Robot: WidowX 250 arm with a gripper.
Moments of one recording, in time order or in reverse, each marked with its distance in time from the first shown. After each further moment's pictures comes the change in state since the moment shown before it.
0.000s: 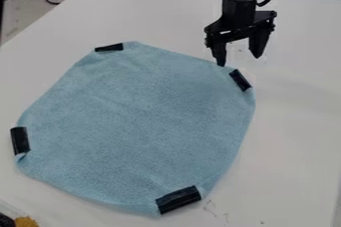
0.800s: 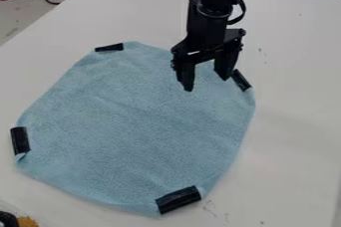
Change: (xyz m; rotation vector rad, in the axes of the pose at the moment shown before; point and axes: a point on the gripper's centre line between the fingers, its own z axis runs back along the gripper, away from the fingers) arm -0.054 0.067 0.033 0.132 0.014 0.206
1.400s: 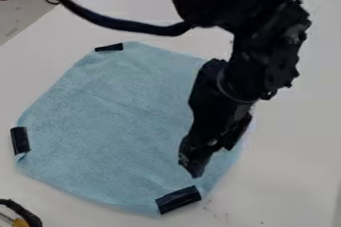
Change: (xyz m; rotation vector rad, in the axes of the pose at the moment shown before) arm -0.109 0.058 0.008 0.103 -0.081 0.308
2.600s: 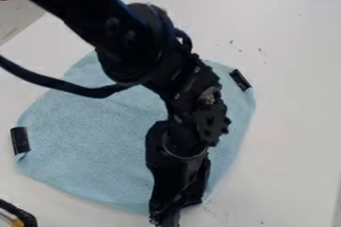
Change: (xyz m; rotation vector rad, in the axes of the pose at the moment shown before) arm -0.009 0.042 -0.052 0.007 0.198 0.171
